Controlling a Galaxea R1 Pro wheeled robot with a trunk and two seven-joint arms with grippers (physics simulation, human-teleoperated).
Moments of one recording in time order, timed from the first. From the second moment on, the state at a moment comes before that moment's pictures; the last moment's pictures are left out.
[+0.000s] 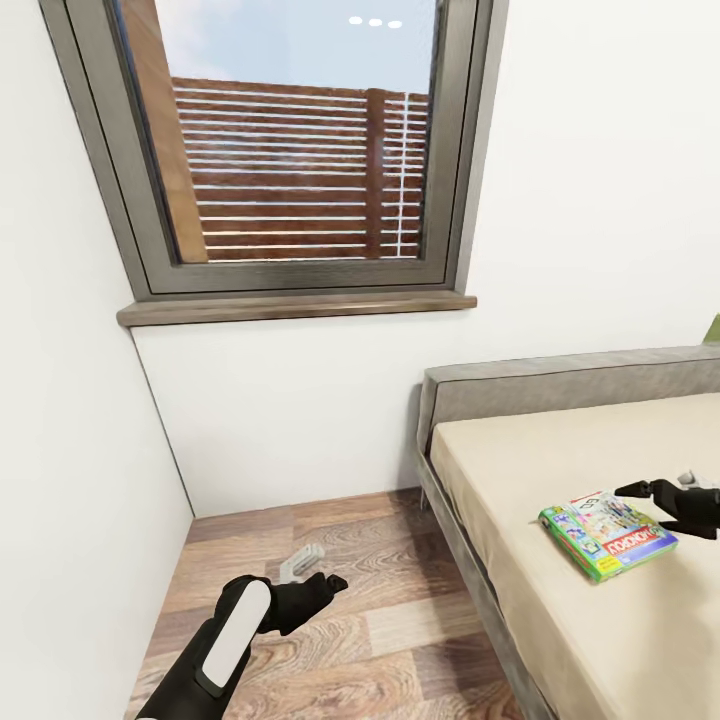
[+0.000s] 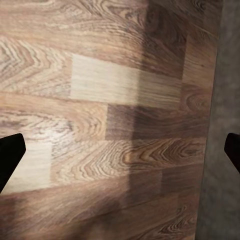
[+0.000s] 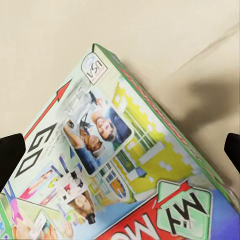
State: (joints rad) left arm -0.40 -0.10 -0.17 -1.00 0.89 0.73 0.30; right arm -1.08 -0.69 -0.19 -0.19 -0.05 0.88 0.74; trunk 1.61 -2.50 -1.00
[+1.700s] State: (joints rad) left arm -0.40 -0.10 -0.17 -1.00 0.89 0.73 0.30; right arm -1.05 -0.66 0.08 -0.22 0.09 0.84 1.28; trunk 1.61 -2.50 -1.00
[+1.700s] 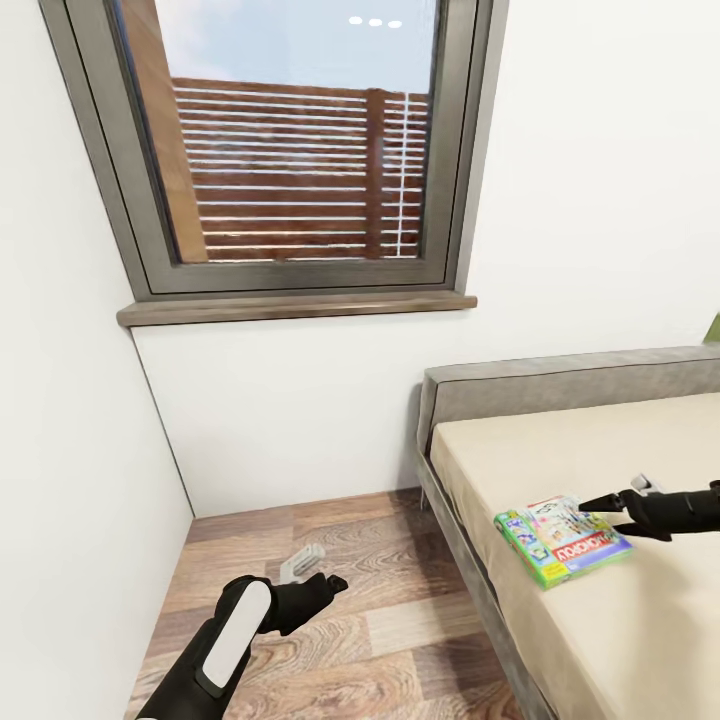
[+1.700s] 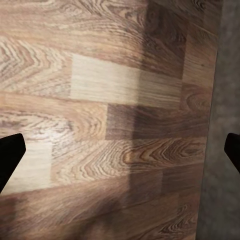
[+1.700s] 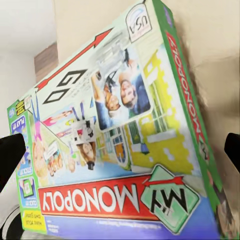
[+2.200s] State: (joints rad) left arm -0.40 -0.10 -0.17 -1.00 0.89 0.73 0.30; right arm -1.04 -0.65 0.08 -0.24 0.12 0.82 1.30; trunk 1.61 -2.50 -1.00
